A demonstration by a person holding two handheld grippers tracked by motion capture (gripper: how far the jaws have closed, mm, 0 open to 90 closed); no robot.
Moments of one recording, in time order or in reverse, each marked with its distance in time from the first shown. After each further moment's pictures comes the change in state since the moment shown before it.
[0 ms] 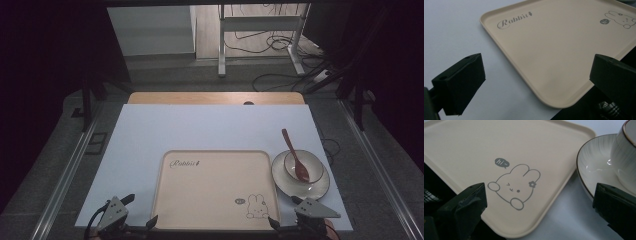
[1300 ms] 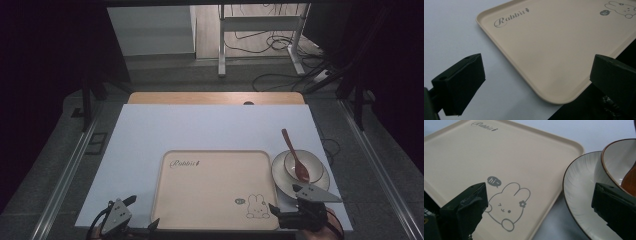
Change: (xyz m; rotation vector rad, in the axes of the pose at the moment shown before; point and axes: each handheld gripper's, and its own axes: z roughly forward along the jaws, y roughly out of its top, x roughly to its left) left arm -0.005 -0.003 0.003 0.024 0.001 0.054; right arm -0.013 0.032 0.002 -0.001 -0.019 0.030
